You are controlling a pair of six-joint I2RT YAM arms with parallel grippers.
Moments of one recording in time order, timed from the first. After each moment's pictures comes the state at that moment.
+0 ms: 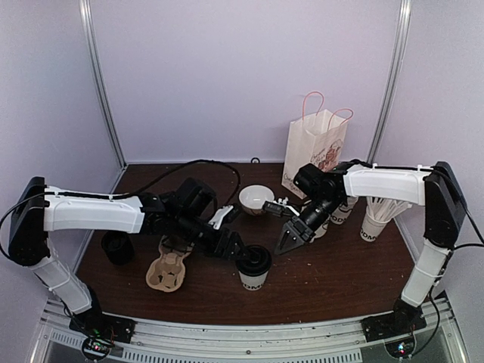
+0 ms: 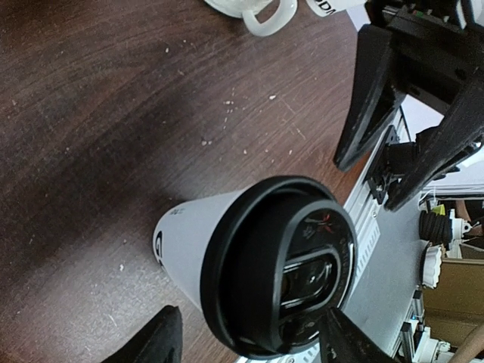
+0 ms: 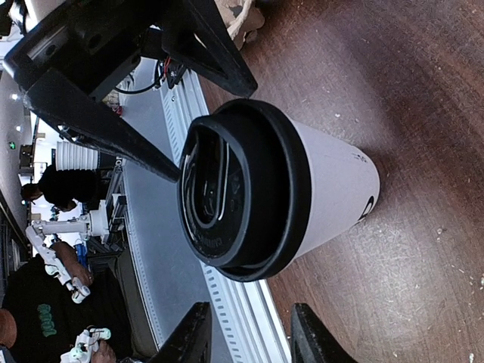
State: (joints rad) left arm -0.95 1.59 1.04 -0.29 0.45 -0.58; right arm 0.66 1.76 1.29 -0.92 -0.95 -0.13
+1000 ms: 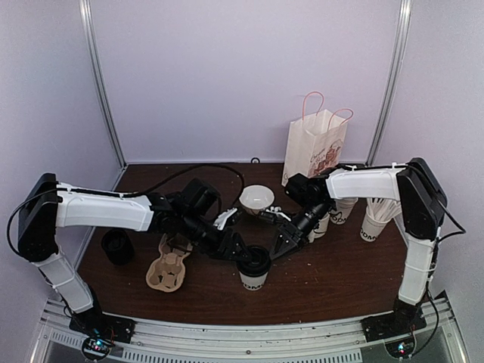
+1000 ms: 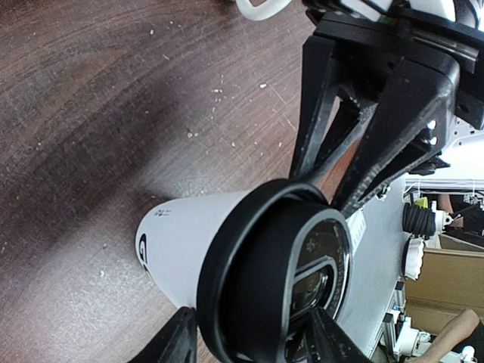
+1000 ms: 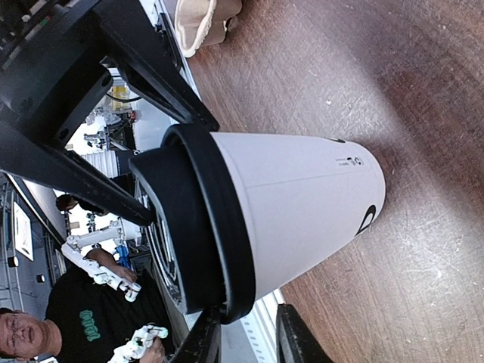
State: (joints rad) left arm -0.93 1.67 1.06 -0.26 0.54 -0.61; right arm 0.66 1.93 1.36 -0.95 -1.00 -0.07
